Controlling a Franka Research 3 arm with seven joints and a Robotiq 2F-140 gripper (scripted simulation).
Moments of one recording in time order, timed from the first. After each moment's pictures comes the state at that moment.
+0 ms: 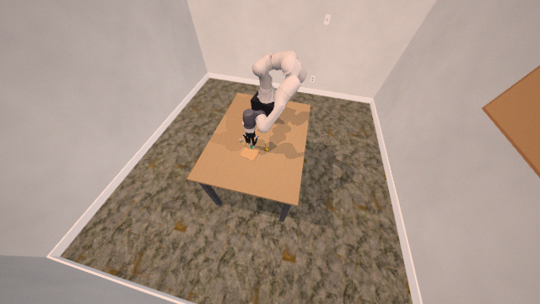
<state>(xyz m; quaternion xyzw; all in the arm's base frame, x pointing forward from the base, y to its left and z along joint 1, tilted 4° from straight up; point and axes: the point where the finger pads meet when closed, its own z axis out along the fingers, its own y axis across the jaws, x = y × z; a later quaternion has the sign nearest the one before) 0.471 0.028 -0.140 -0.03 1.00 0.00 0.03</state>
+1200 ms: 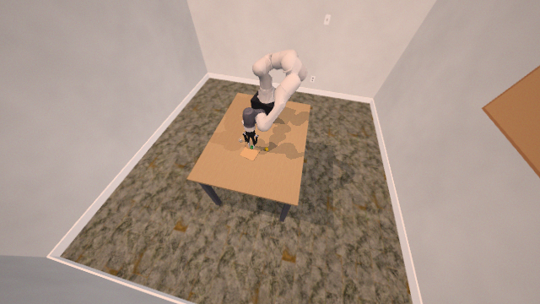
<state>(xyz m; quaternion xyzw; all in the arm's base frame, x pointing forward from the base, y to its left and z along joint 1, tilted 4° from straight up) 0.472 0.028 -0.127 -0.03 1.00 -0.01 0.03</state>
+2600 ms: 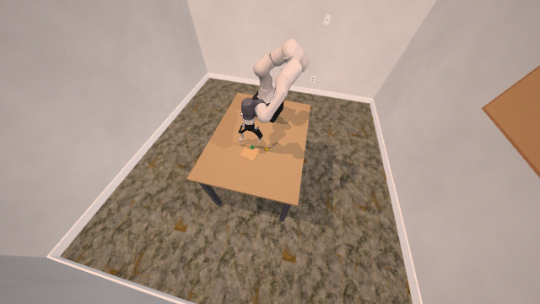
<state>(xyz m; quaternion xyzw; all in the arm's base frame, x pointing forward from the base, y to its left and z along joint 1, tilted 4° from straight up) 0.468 0.029 -0.050 -0.04 1.00 -0.01 0.03</state>
